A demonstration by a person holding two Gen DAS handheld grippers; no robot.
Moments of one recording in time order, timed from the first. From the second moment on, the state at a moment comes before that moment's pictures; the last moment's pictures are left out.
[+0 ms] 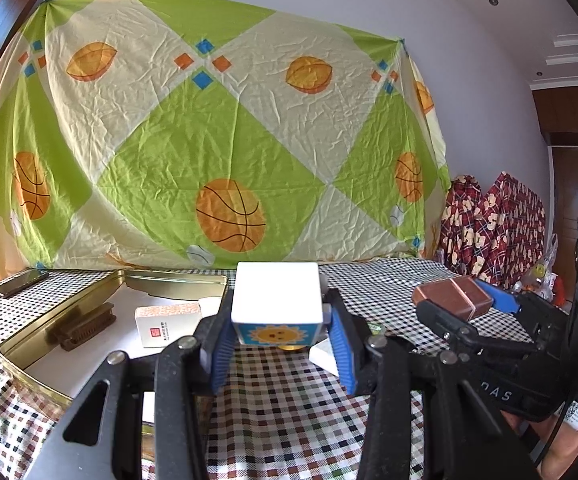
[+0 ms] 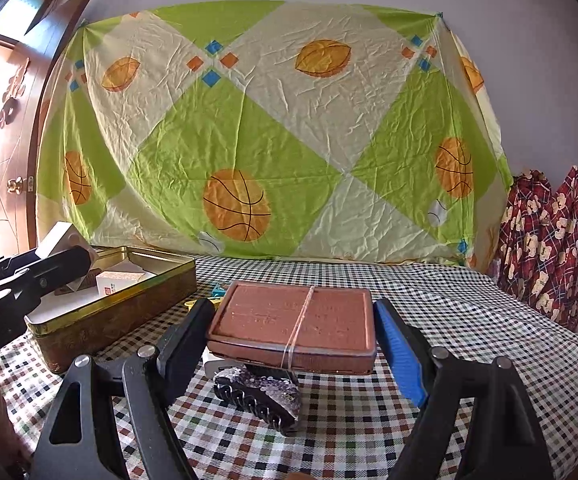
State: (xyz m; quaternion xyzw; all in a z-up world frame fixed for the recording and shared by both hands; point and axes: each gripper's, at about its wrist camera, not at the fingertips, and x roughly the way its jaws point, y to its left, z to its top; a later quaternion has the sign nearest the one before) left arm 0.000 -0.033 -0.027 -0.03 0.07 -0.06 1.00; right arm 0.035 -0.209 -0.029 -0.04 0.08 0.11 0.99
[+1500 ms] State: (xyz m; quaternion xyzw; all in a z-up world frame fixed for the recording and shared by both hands) left arm -0.020 0.037 -0.036 -0.06 0.07 0.00 1.00; right arm 0.024 -0.165 -0.059 -0.08 0.21 0.17 0.96
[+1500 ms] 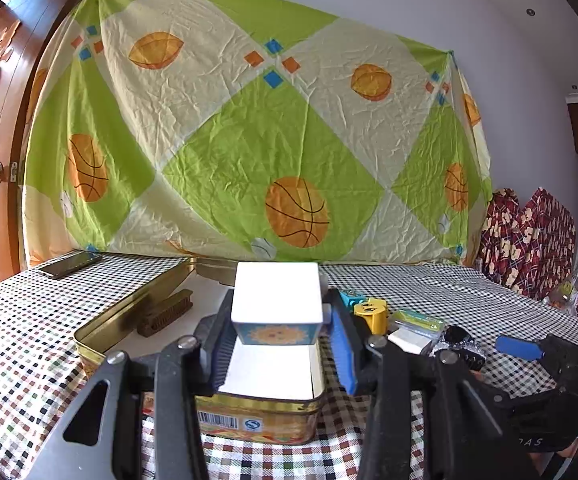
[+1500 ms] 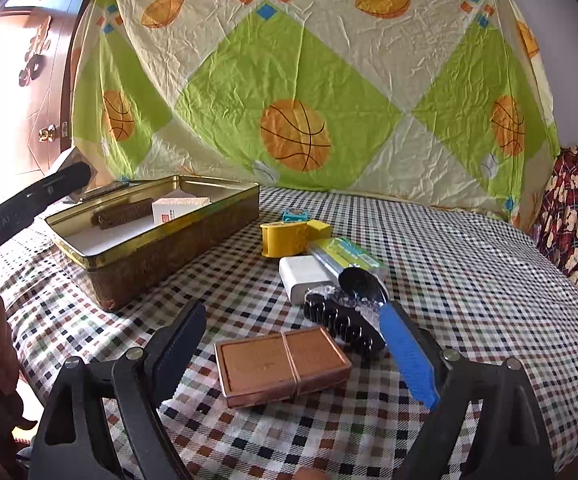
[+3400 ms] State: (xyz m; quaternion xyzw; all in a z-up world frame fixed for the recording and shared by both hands) left arm 0.085 0.137 -0.039 -0.06 0.30 0.03 0.95; right arm 0.142 0.013 -0.019 -0.11 0.26 0.31 0.91
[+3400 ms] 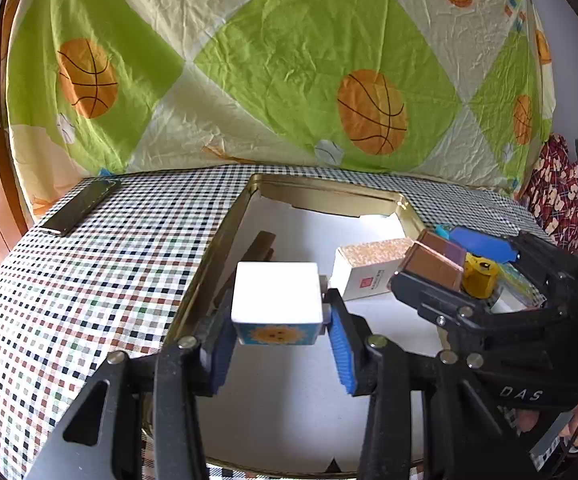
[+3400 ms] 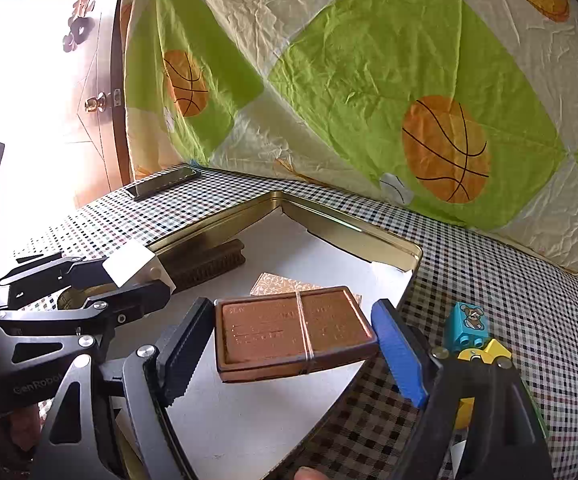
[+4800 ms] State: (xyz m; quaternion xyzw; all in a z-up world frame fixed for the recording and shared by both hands) left arm 0.068 -0.040 -0.044 0.02 0.28 -0.08 0.96; right arm 0.129 -0.185 -0.072 -0.07 0.37 0.24 0.89
